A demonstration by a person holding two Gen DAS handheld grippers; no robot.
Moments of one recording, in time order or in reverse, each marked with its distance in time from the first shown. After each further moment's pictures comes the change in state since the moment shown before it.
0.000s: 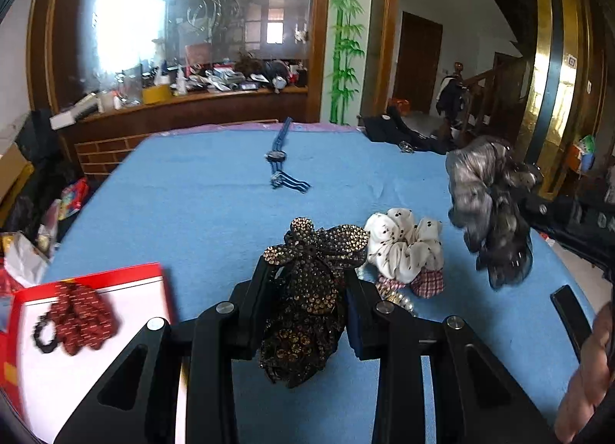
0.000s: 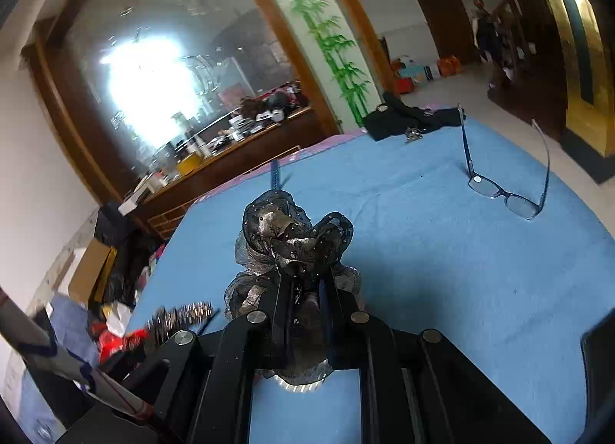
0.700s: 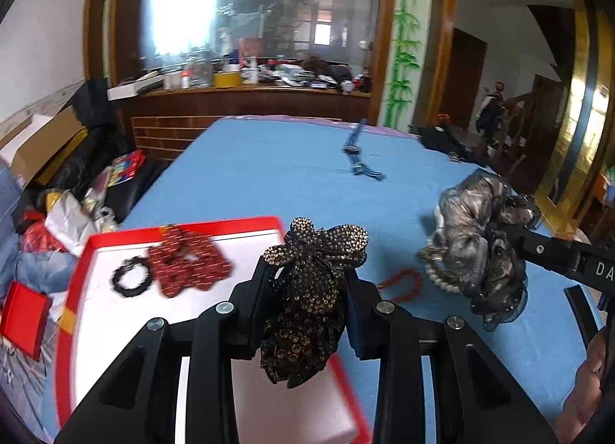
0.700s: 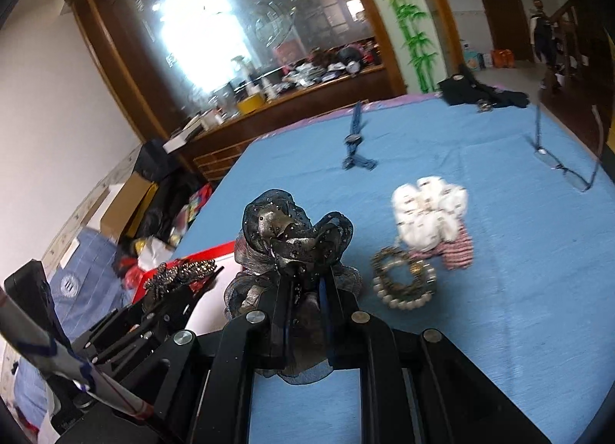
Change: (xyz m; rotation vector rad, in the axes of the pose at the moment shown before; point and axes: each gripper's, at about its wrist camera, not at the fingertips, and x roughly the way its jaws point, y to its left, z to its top) left arm -0.074 0.092 -0.041 -0.126 -0.001 0.127; right arm 0.006 0.092 -0.060 -0.138 0.159 0.131
